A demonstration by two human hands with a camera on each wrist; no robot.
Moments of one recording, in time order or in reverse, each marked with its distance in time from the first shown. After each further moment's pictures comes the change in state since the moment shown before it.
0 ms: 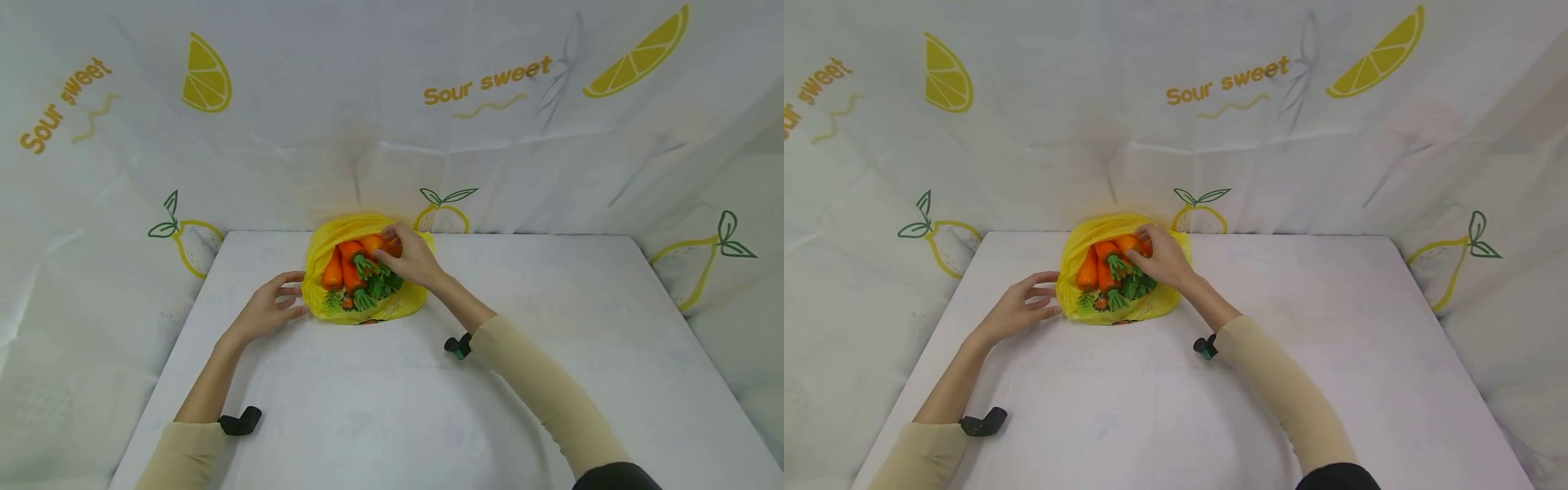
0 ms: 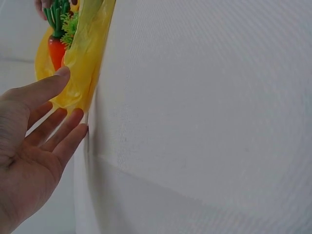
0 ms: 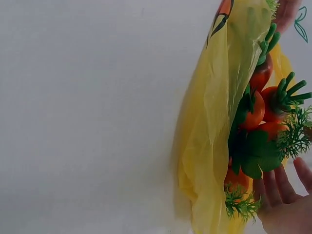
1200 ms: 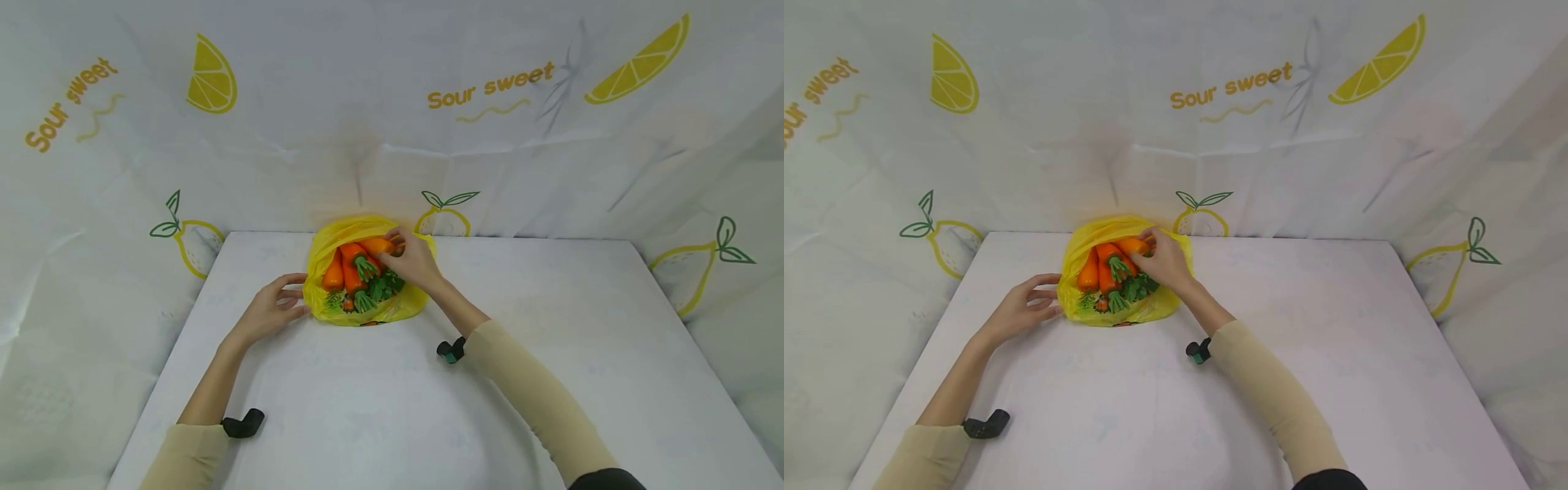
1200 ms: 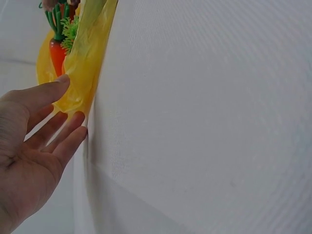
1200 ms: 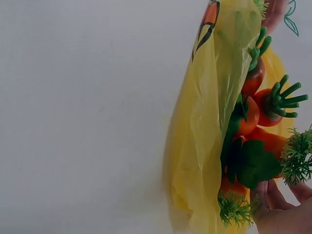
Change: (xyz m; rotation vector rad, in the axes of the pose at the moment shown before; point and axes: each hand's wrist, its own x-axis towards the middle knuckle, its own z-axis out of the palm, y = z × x) left_hand -0.001 0.002 0.004 -0.014 0.025 -0.026; right_hand 0.000 -0.002 0.006 0.070 0.069 0.144
